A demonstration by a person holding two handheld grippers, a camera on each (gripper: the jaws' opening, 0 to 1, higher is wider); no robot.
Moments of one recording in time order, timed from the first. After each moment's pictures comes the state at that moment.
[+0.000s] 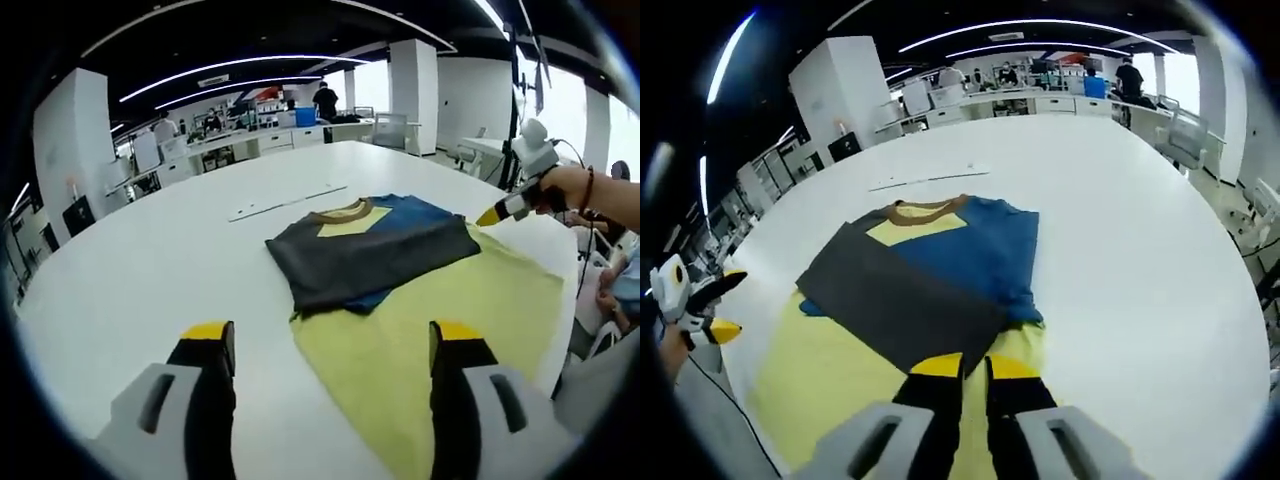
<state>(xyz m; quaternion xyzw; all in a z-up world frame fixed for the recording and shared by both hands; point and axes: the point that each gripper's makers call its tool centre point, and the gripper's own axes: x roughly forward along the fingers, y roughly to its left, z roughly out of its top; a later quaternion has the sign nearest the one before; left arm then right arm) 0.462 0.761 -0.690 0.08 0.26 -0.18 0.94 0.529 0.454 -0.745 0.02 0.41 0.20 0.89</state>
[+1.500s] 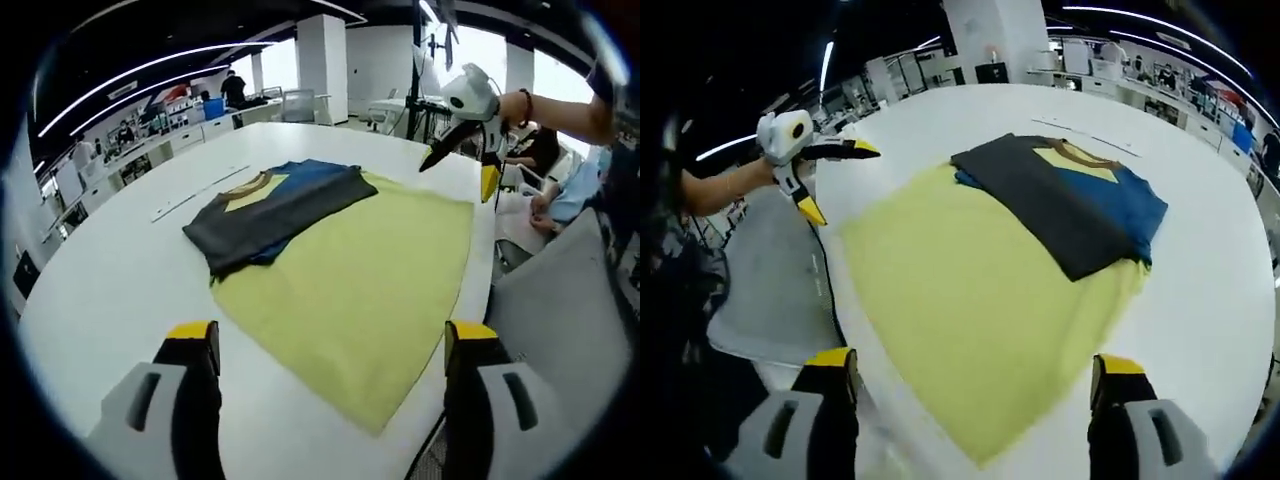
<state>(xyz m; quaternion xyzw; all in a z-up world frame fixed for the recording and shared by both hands) 0.371 0.725 -0.708 0.15 0.30 -0.37 0.87 0.375 0.464 -0.737 -0.15 0.45 0.47 0.74</state>
